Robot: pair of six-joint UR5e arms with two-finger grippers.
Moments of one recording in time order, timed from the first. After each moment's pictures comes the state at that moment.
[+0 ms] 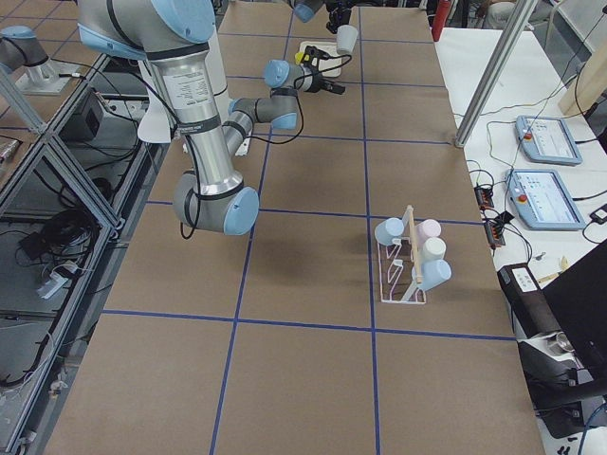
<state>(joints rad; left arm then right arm) -0.86 -1.88 -1.88 -2.64 -2.17 -2.27 0.39 -1.13 1.89 -0.69 1.33 0.31</state>
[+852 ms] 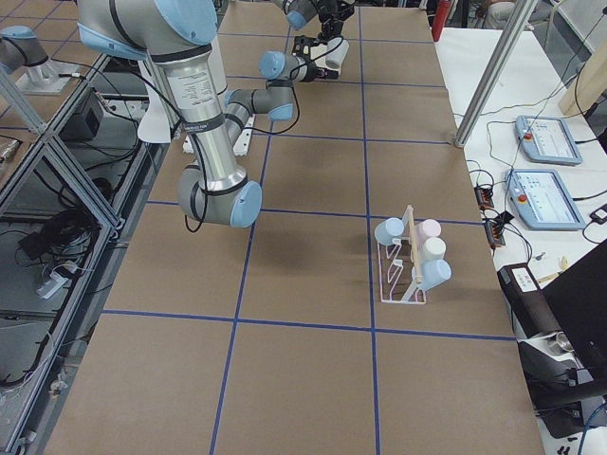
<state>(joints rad) -0.77 -1.95 -1.88 -2.62 -2.16 -2.27 0.36 -1.07 1.89 -0.69 1.33 0.17</state>
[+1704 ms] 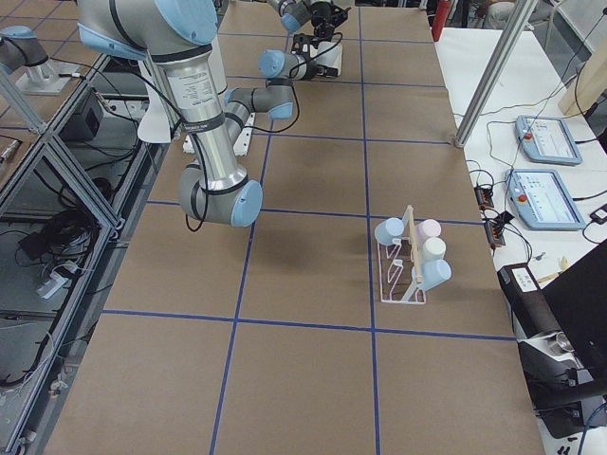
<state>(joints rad) -0.71 -1.95 -1.89 -2.62 -2.15 -2.26 0.36 -1.07 1.89 -0.69 1.34 0.15</state>
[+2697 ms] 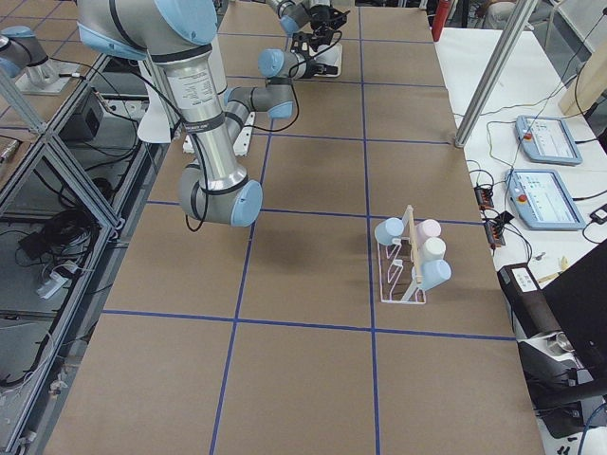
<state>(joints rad) -0.70 -1.95 -1.89 -2.62 -2.14 -2.26 0.36 -1.07 1.90 -0.68 1.33 0.14</state>
